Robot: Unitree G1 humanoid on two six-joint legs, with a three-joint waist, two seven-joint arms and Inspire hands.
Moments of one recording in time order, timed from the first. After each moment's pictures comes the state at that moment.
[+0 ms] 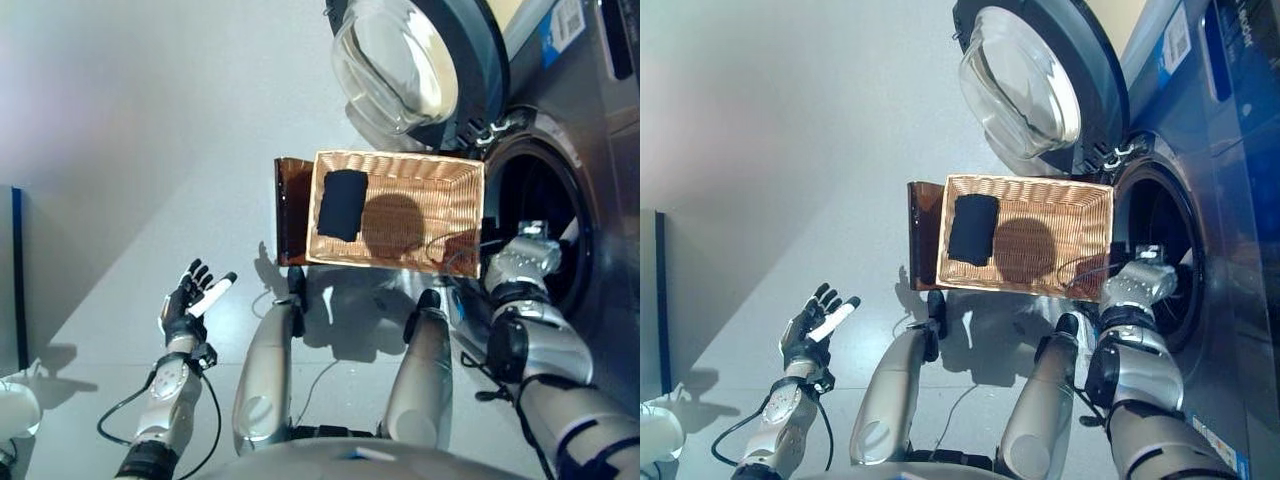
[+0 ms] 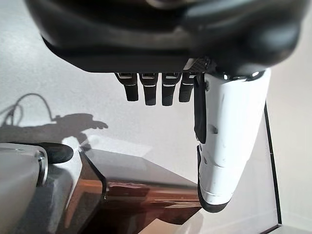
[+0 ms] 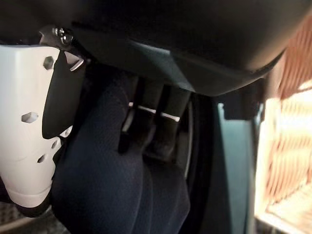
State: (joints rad) left arm 0.13 0.29 -0.11 0.39 -0.60 -0.24 0.17; right arm -0.79 -0.44 -0.41 1.08 1.42 -0.51 -0.41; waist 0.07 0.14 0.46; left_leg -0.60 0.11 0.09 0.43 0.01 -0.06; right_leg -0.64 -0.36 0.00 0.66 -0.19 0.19
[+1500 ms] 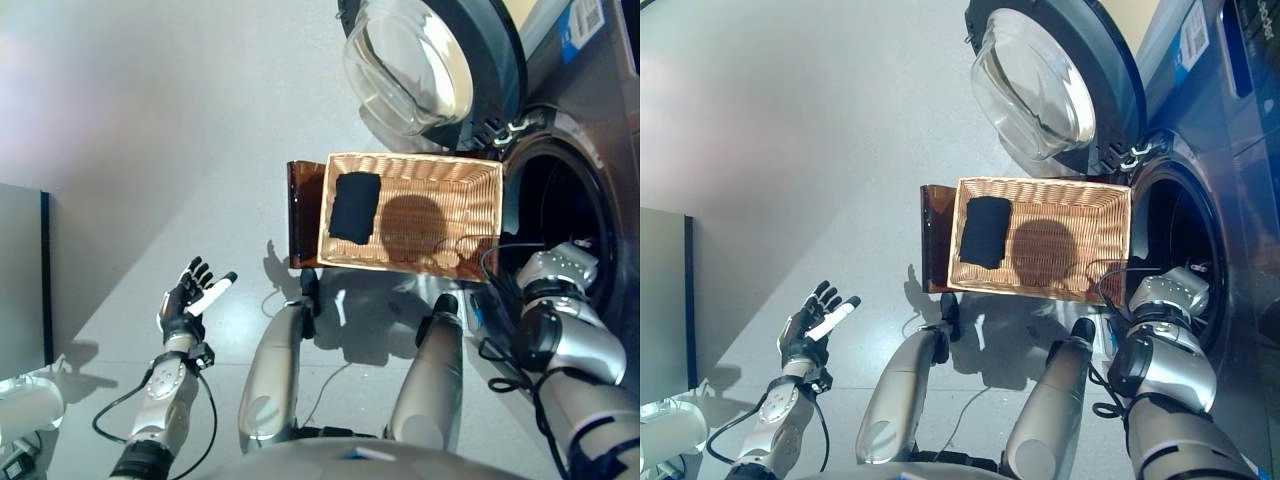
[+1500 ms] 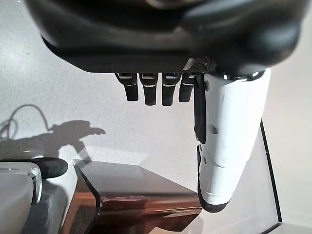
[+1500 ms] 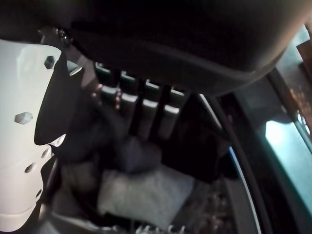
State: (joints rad) left arm 0.13 0.32 -0.13 0.39 -0.61 -0.24 0.16; right arm -0.79 -0.51 -0.55 1.15 1.51 -0.61 -0.47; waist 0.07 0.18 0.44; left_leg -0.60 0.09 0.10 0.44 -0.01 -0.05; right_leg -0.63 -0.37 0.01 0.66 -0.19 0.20
